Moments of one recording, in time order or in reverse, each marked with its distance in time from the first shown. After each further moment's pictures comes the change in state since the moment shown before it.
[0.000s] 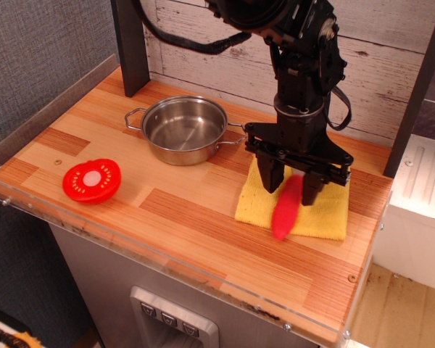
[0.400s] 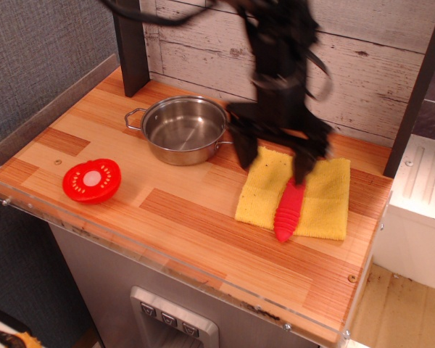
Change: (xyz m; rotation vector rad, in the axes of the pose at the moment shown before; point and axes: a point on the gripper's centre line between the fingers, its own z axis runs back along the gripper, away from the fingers) arm -0.008 0.034 0.044 -0.029 -0.028 0.029
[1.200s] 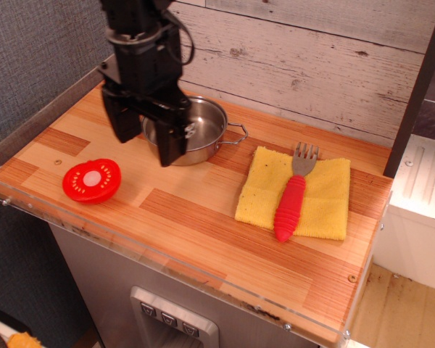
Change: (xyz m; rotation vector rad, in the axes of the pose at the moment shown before) arm -0.056 0.084 0.035 0.076 0.108 -0.135
